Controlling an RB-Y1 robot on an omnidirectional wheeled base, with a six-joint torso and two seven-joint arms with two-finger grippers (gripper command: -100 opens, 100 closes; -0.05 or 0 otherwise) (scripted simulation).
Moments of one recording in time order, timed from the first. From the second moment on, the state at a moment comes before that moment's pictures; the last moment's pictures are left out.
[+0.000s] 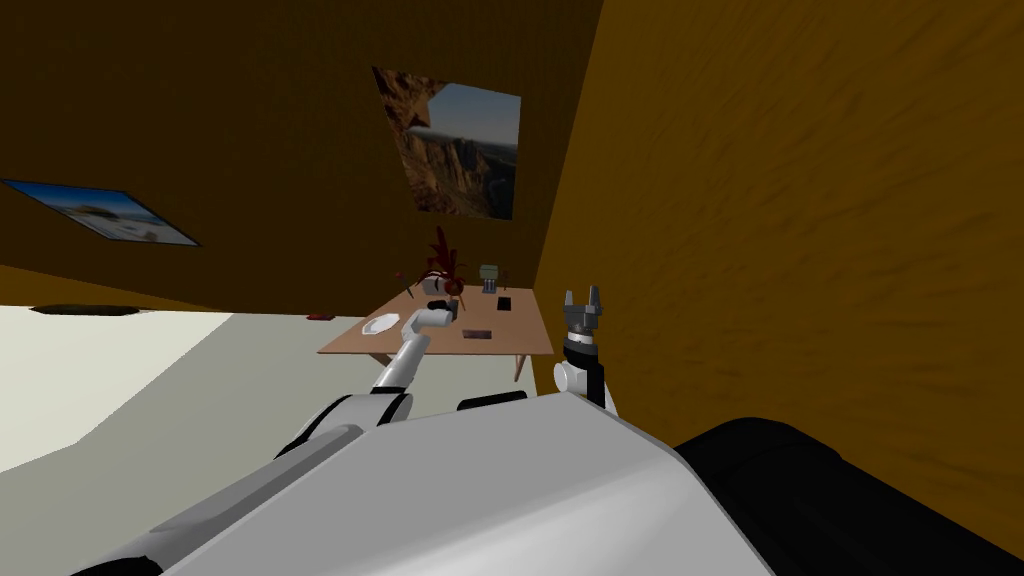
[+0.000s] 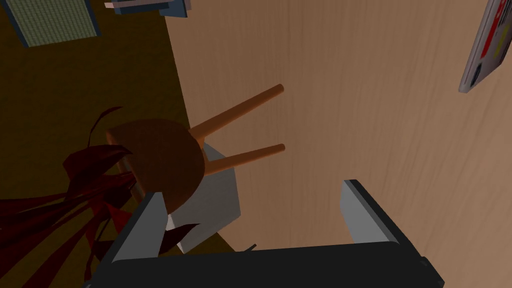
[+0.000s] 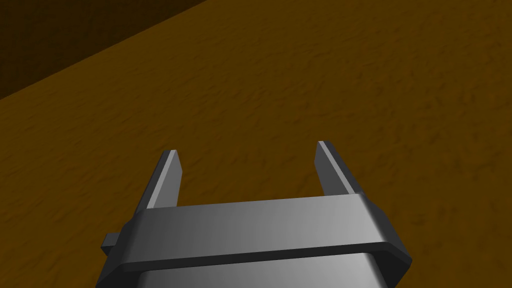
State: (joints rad) left arm -0.47 0.19 0.01 -1.26 0.09 0.81 0.04; right arm 0.47 0.03 0.00 -2.25 -0.12 -0.53 -0.13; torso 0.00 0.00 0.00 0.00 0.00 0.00
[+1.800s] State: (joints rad) left arm -0.69 0.13 0.09 -0.84 0.05 1.23 0.08; right arm 0.47 0.03 0.00 -2.25 -0.12 -0.53 -0.13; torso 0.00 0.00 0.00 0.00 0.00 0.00
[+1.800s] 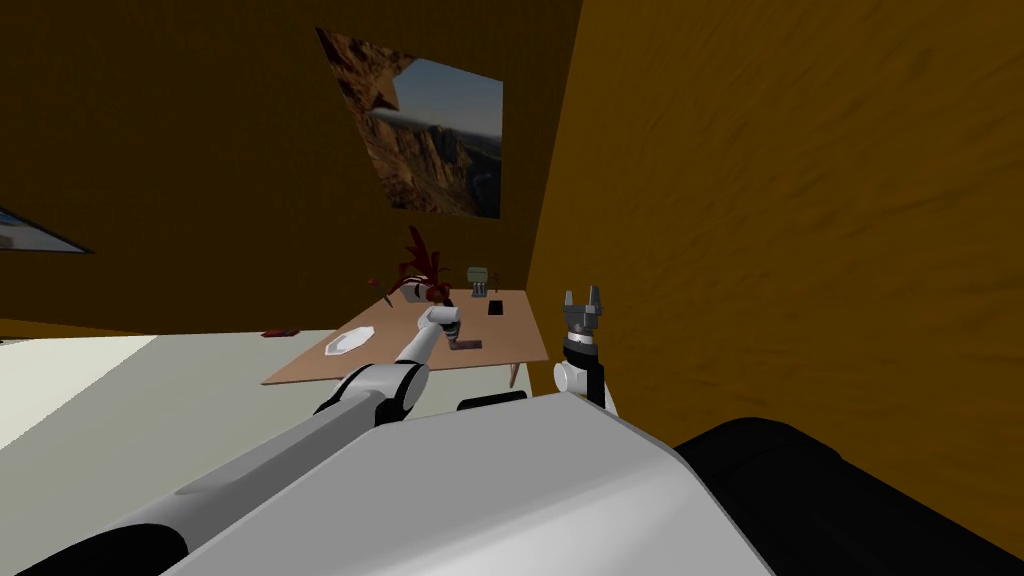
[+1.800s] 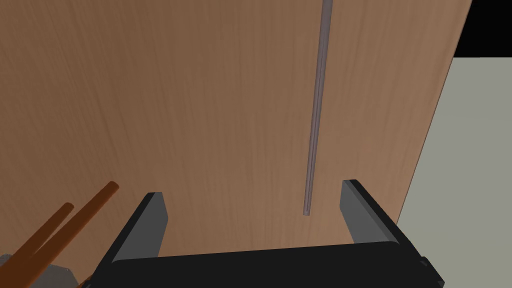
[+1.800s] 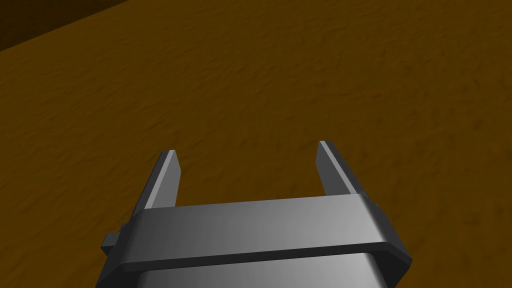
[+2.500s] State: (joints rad) left arm -0.77 0.06 0.13 -0.67 0.03 1.37 0.10; right arm 0.47 0.03 0.00 -2.25 -0.12 -0.53 -0.13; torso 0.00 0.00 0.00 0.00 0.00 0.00
